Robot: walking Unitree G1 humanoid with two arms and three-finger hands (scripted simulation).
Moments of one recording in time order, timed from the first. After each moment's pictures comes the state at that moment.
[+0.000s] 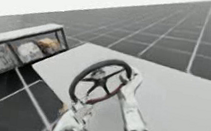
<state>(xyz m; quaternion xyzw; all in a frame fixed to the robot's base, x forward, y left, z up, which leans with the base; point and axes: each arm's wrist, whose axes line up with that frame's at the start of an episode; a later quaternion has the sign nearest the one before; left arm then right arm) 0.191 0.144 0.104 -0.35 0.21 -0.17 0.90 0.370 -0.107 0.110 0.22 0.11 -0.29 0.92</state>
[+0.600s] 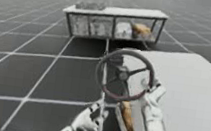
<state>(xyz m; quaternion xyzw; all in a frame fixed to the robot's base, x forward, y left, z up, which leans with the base) 0.188 0.149 0.092 -0.36 0.23 -0.16 0.89 0.380 -0.113 0.107 0.21 0.14 -0.29 0.92</state>
